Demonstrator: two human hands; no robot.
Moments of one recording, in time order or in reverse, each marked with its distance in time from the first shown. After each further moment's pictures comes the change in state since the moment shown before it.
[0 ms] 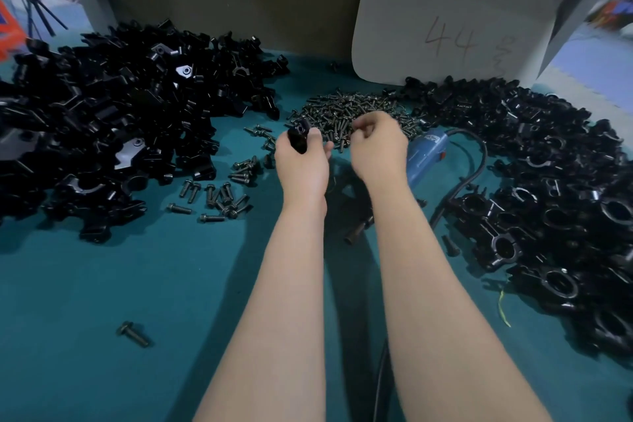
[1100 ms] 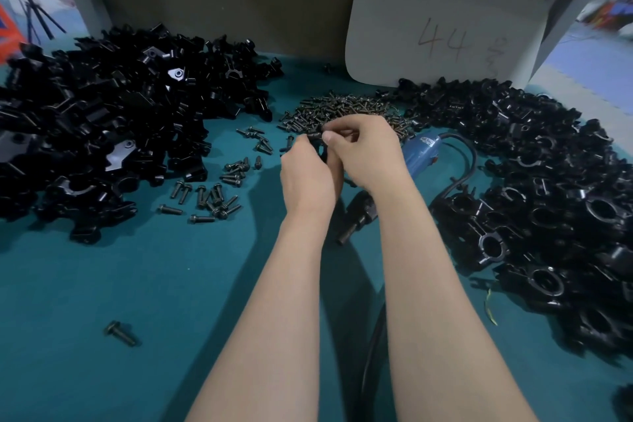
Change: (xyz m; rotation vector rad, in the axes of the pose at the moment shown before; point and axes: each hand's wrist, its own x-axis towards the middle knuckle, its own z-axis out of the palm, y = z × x) left_hand -0.008 -0.006 0.005 0.821 -0.026 0.257; right_hand -0.015 -0.007 -0.023 0.059 -0.182 -0.184
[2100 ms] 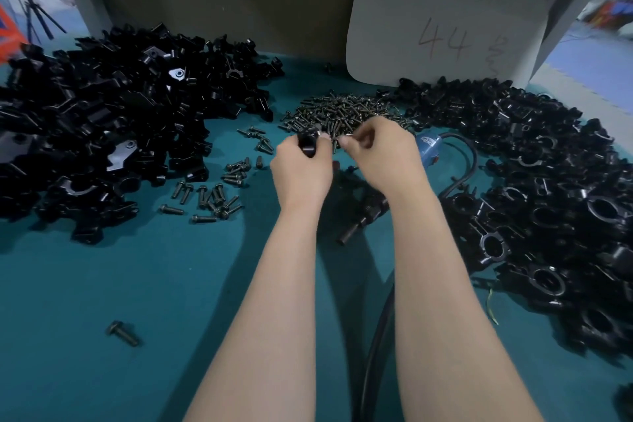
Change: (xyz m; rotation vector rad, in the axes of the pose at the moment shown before) left_hand 0.000 0.001 -0.011 -0.319 -0.005 -0.099; right_hand 0.004 0.014 -0.011 -0.305 -0.018 0.112
